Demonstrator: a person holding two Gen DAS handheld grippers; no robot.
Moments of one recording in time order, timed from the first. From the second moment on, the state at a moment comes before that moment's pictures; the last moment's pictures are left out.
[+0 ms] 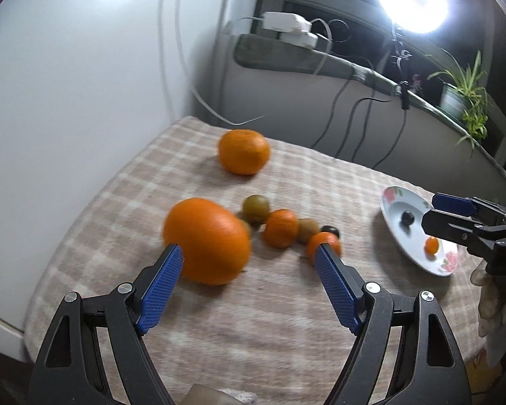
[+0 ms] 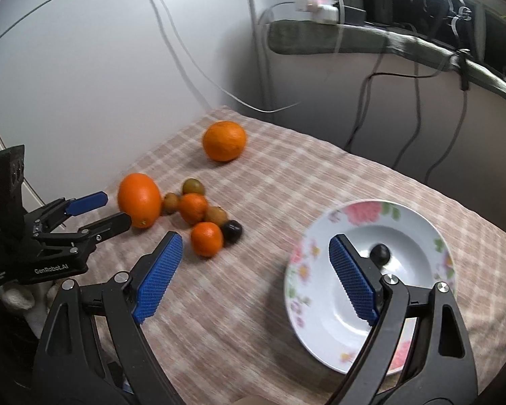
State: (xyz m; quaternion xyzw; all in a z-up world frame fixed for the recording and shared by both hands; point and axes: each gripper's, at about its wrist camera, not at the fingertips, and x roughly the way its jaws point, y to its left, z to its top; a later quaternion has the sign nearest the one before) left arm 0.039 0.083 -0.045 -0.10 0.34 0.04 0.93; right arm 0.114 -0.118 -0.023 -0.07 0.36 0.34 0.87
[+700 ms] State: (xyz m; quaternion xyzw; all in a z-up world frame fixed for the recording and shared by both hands) left arm 0.039 0.128 -0.075 -0.18 0.36 0.04 0.91; right arm 0.137 -0.023 -0.036 -0.06 0.39 0.44 0.81
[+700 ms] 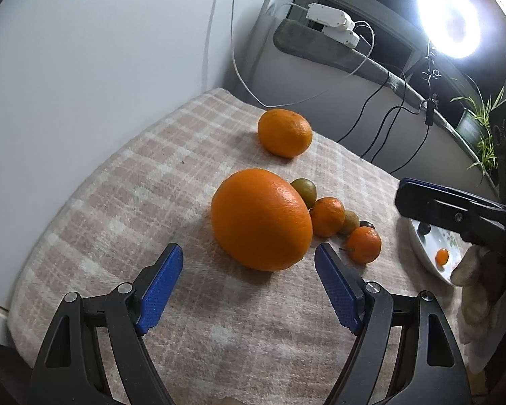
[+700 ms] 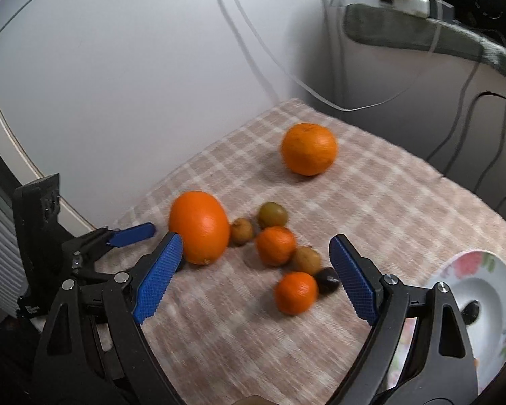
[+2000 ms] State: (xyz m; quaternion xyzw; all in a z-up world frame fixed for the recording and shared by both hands) left arm 0.052 0.136 -0.085 -0.22 0.38 0.00 0.90; right arm 0.141 0.062 -0.078 -0.11 0.43 0.50 0.74
